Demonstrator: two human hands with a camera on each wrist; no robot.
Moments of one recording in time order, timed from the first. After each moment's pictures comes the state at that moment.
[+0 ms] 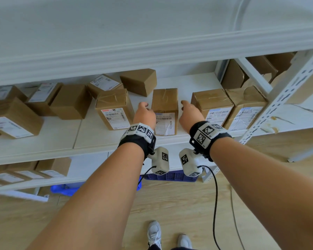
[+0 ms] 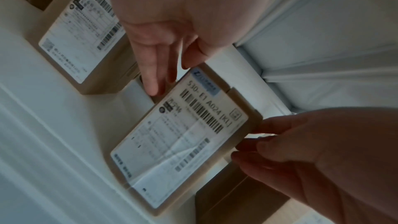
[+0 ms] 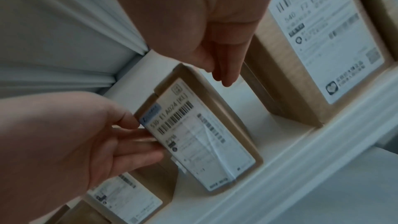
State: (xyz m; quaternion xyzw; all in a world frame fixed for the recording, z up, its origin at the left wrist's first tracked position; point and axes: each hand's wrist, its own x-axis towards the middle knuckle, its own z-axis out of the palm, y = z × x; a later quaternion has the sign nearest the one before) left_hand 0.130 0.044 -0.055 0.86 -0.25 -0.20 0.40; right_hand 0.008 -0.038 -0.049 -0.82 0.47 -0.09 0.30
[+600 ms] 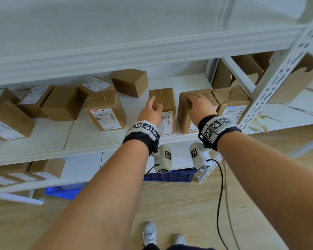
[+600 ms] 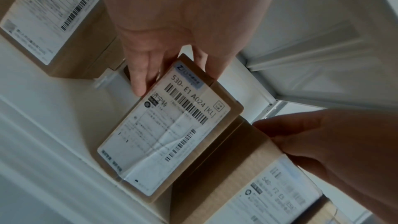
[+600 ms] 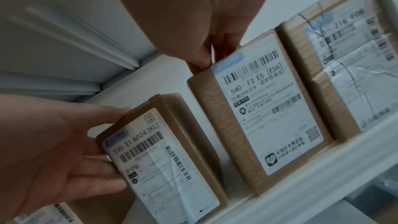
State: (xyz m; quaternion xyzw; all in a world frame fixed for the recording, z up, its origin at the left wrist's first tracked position) left_hand 0.082 0.024 -0.046 0.83 -0.32 -0.23 0.38; right_hand -0.049 -0.079 -0.039 -0.87 0.45 -0.11 0.19
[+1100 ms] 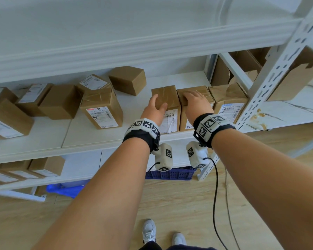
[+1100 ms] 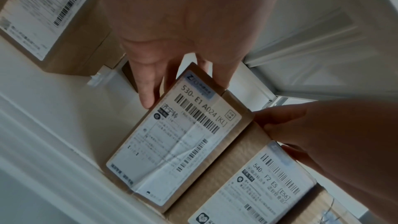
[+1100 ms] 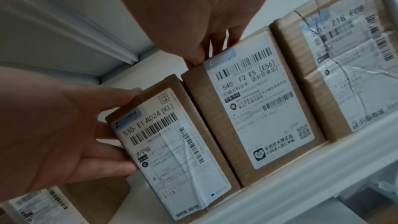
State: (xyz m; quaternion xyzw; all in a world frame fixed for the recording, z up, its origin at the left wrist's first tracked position) left_hand 0.068 0.008 -0.052 0.82 -0.35 -0.25 0.37; right_hand -0.051 -0.089 -0.048 -0.88 0.43 -0.12 0.18
